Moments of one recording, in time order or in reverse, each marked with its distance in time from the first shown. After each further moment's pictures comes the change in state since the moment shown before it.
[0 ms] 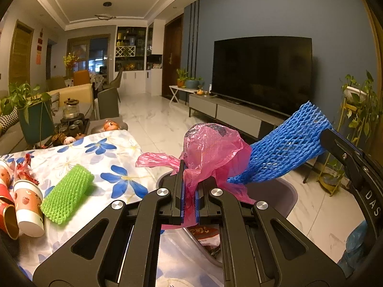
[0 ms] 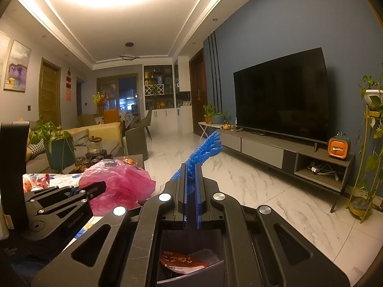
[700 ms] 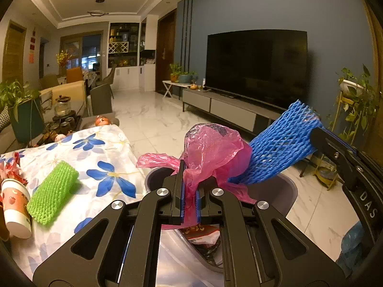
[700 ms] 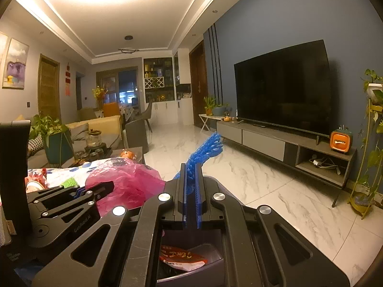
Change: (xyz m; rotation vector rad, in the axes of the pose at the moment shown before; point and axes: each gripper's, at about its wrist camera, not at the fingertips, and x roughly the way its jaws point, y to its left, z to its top) left arm 0.021 -0.010 -0.007 0.021 0.028 -0.045; right arm 0.010 0.003 -0.004 0.004 0.052 0.003
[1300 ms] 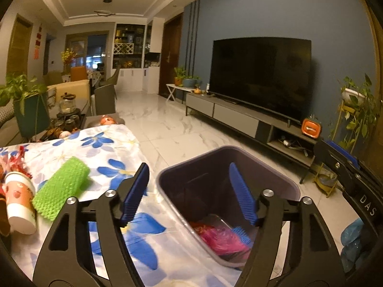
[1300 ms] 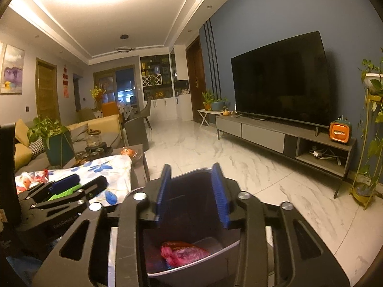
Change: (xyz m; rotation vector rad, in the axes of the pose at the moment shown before) left arm -0.019 0.027 -0.008 -0.053 -0.038 0.027; right arm -0.008 -0.004 -0.005 0.051 0.022 0.005
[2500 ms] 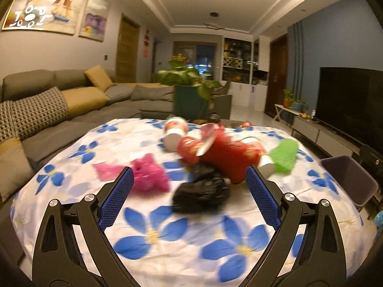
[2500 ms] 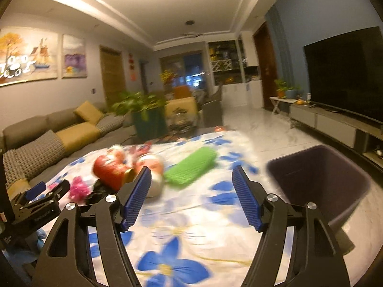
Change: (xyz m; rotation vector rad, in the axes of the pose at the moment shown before) left arm -0.237 0.205 -0.087 -0.211 -0.094 0.635; right arm -0.029 0.191 -0.043 -0.078 0.110 0.444
